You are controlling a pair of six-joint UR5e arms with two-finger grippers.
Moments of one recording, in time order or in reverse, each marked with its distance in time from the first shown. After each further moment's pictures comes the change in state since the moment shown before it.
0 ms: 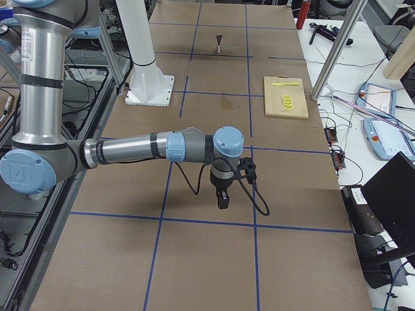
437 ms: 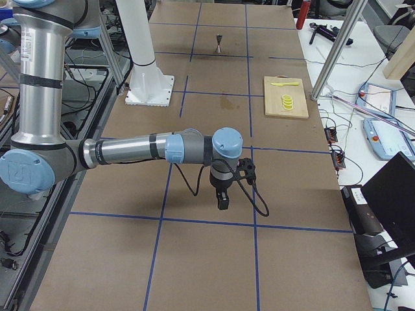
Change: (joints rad) left arm 0.000 0.000 0.001 -0.013 0.000 0.000; right arm 0.000 -0.002 -0.001 0.010 0.000 0.003
